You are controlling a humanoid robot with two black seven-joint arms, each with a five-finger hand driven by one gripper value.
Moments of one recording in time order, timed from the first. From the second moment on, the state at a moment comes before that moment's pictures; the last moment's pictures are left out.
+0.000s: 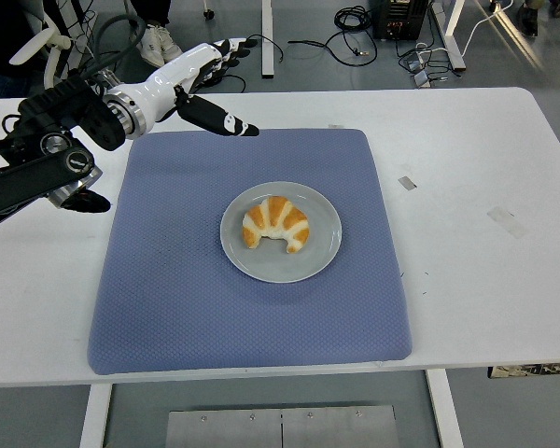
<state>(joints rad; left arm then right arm) -1.15 0.55 -0.31 -1.38 0.75 0.25 0.10 -0.07 0.00 0.07 0.15 -0.11 -0.06 0.21</state>
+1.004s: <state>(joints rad) -0.76 0.70 -0.77 -1.29 0.63 0.30 -0.06 -0.07 0.00 0.07 0.15 -0.11 -0.06 0.21</state>
